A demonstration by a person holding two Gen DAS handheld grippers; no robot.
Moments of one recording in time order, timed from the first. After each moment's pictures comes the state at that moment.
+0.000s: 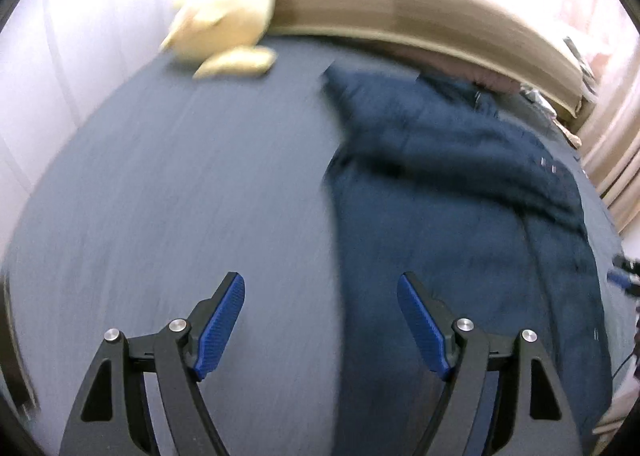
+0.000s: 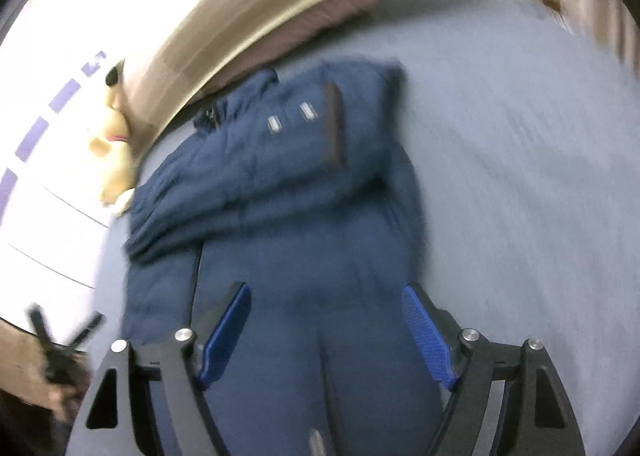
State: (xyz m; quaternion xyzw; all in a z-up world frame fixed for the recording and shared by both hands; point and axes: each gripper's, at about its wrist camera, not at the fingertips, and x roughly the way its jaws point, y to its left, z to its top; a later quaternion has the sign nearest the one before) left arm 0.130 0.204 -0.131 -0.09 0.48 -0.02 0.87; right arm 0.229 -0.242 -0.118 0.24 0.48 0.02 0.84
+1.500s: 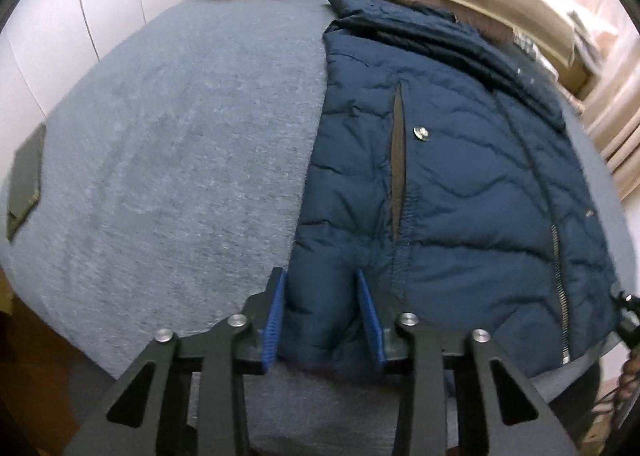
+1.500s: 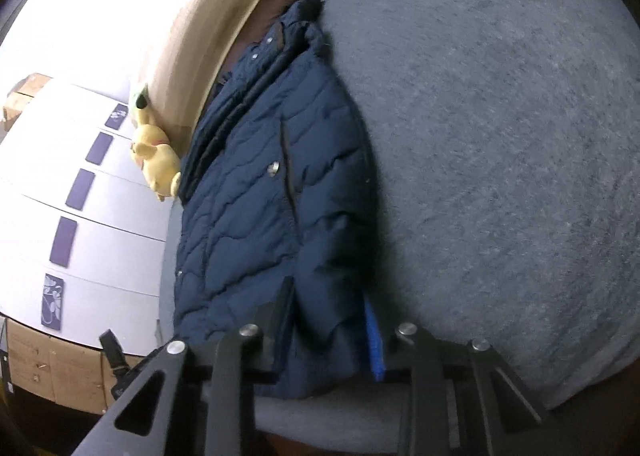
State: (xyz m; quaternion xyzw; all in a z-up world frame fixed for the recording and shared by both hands) left arm -0.011 0.155 -0.155 -0.07 0.53 0.01 0.85; right arm 0.028 -0.233 -0.187 0.39 0.45 0.06 0.80
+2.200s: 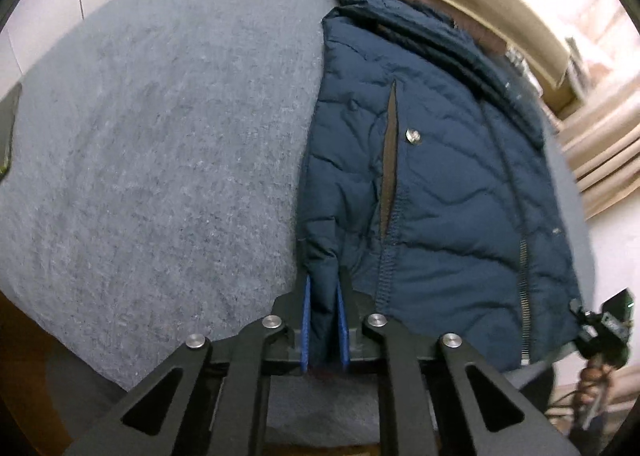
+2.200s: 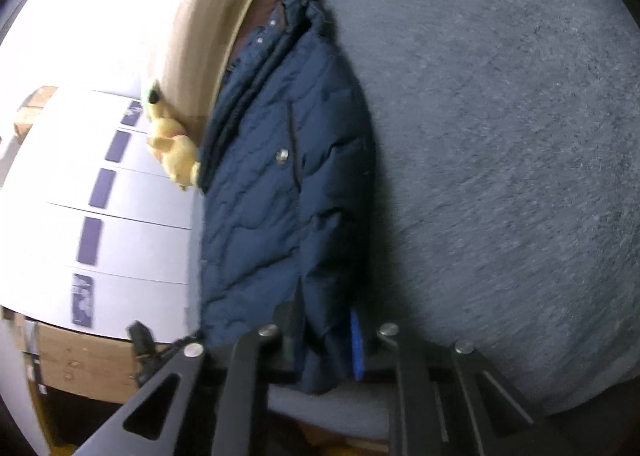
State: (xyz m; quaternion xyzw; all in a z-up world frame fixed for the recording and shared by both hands) left arm 0.000 0.187 -0.161 -0.18 0.55 -0.05 0.81; right arm 0.040 -0.242 -0.192 0.45 0.45 0.13 0.76
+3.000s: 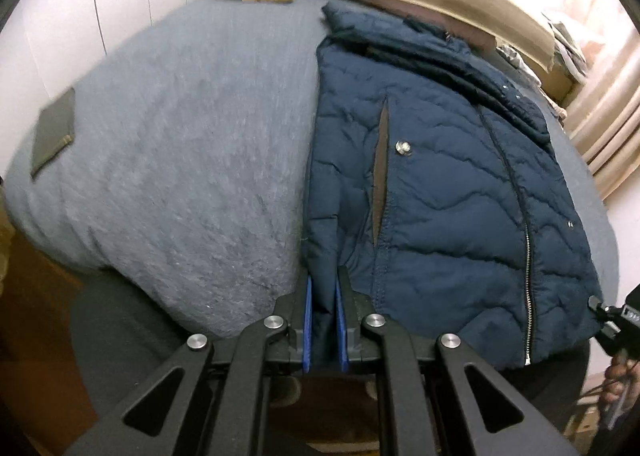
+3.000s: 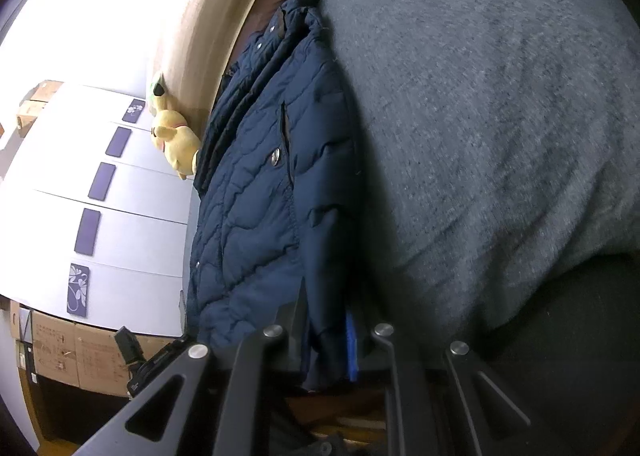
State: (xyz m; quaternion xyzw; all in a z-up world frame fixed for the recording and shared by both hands) left arm -0.027 0.164 -0.138 -0.10 0.50 -0.01 0.86; right arm 0.000 -0.232 -0.193 0.43 0.45 0.11 0.77
